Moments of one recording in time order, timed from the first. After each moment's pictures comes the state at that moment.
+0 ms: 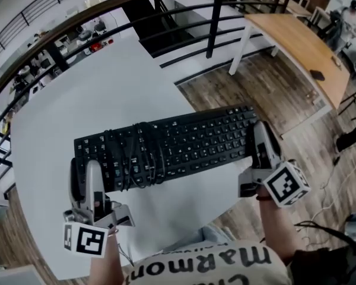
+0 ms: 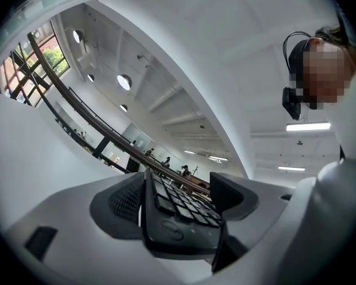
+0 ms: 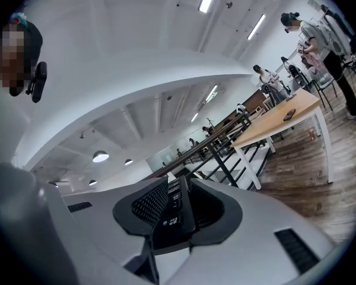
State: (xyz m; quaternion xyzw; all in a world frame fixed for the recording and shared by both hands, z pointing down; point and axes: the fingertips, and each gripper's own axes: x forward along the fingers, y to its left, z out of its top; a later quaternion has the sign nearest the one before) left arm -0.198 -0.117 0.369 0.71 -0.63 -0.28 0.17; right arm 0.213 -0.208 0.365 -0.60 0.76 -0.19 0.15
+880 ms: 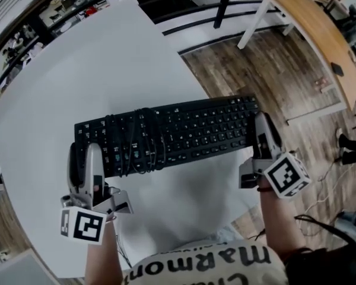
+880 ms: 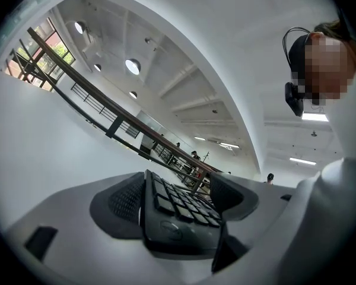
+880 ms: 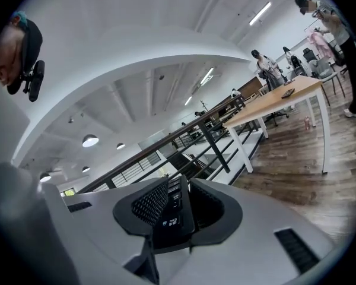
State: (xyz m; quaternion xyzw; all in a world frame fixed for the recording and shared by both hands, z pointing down) left arm -0.196 -0.121 0.360 0.69 -0.66 -0.20 0.22; right arm 0.212 -0.212 0.384 -0.60 0.75 -0.26 0.09
